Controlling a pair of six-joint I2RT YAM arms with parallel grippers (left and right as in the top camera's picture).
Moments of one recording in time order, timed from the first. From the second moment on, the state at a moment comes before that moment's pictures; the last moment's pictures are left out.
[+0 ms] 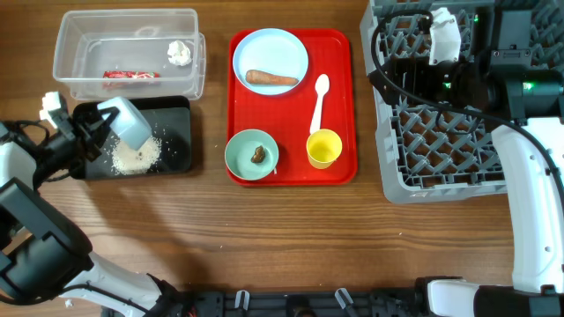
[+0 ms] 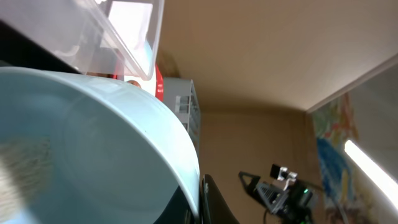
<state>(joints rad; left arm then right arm) 0.73 1.88 1.21 -0.83 1.47 -0.05 0.03 1.49 1.60 -1.02 -0.44 -0.02</state>
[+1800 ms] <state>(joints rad) -0.30 1.66 1.34 -0.45 0.37 -0.36 0.03 1.49 1.60 -0.99 -0.44 -0.02</state>
